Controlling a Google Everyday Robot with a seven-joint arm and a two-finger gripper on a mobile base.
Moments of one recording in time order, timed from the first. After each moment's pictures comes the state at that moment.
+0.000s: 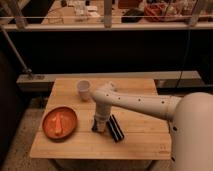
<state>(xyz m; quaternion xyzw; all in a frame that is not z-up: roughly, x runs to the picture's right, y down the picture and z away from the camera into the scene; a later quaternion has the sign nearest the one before) -0.014 0.217 0.811 -0.43 -0.03 0.08 0.90</state>
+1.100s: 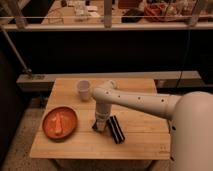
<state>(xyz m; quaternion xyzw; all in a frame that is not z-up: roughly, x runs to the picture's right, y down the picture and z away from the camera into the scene) -0.012 0.213 0.806 -0.44 0.00 0.13 0.89</state>
